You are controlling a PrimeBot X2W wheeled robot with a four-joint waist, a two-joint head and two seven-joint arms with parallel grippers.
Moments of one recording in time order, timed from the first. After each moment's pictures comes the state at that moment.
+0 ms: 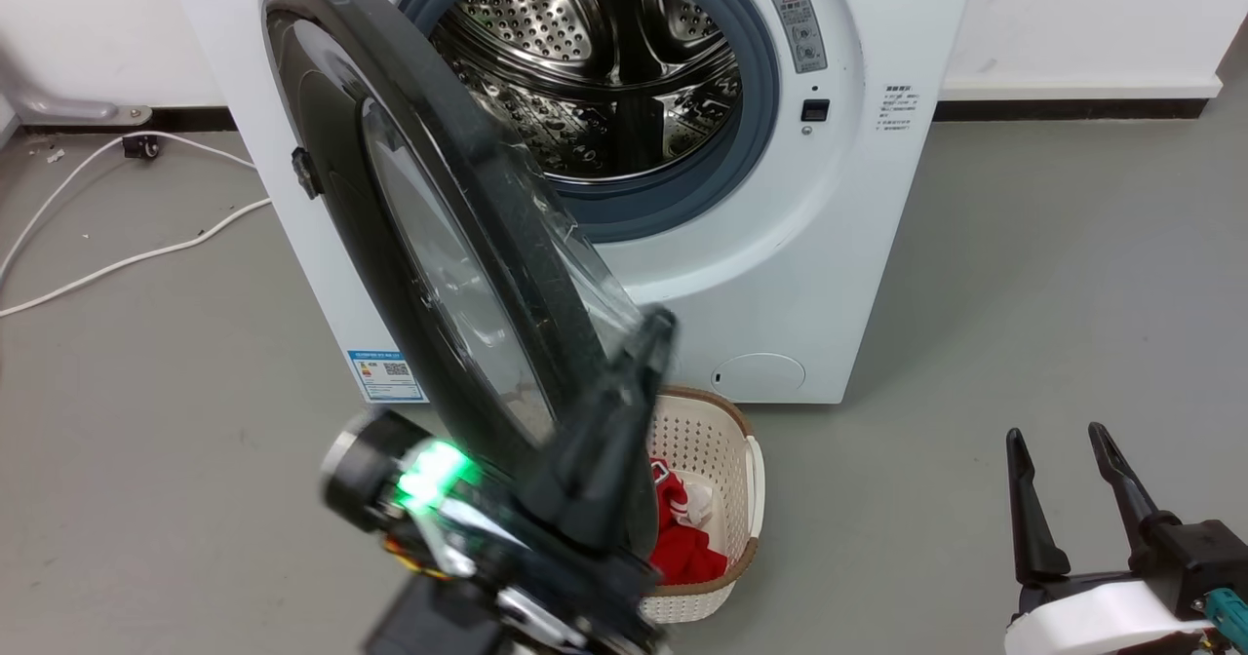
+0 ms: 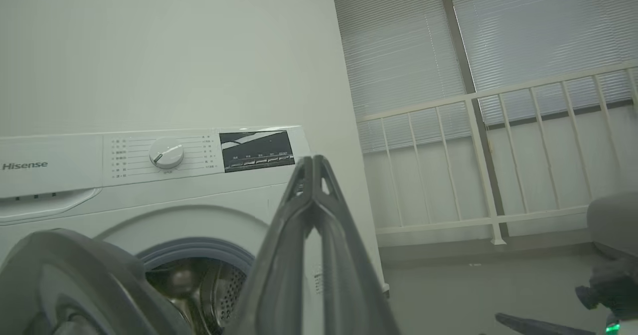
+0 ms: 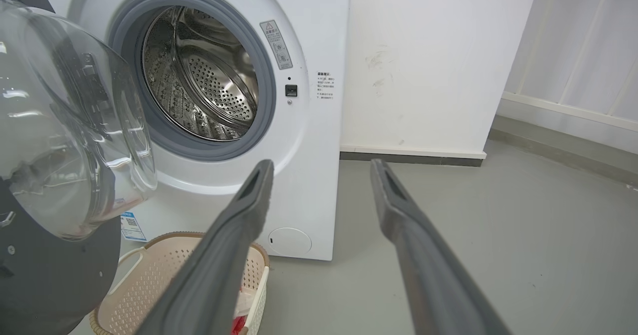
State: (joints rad) left arm -0.10 0.07 -0.40 -0.44 -0.04 -0.12 -0.26; right arm 0.06 -0.05 -0.09 0.05 0.02 0.13 -0.21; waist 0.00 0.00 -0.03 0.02
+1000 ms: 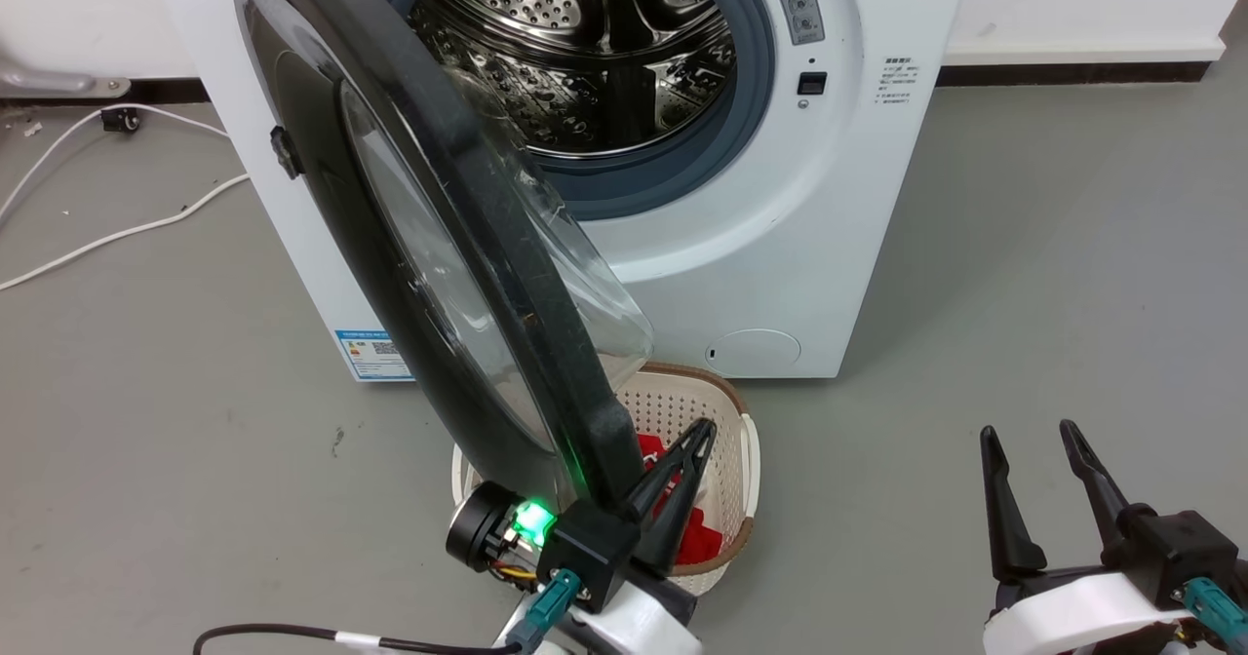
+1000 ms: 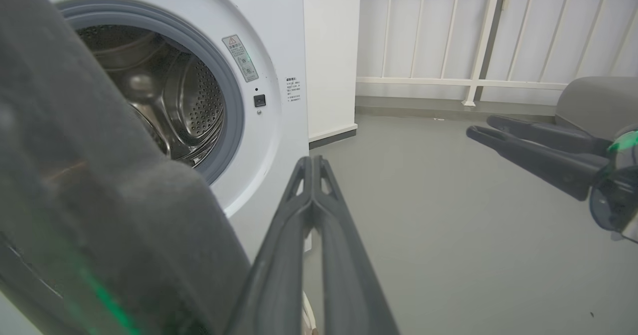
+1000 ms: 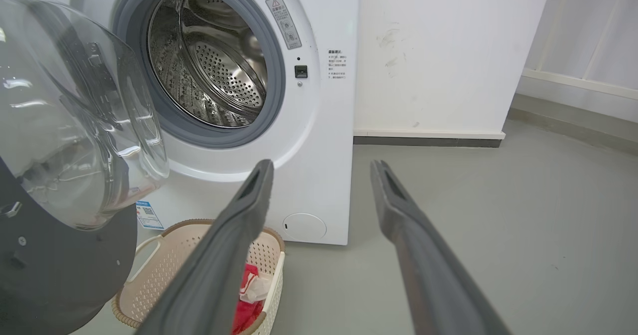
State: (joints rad) left arm -0.16 0.07 -0.57 0.14 -0.14 -0.03 -0.23; right arm 0.05 -0.05 -0.05 0.07 0.06 0.13 -0.20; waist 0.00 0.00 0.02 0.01
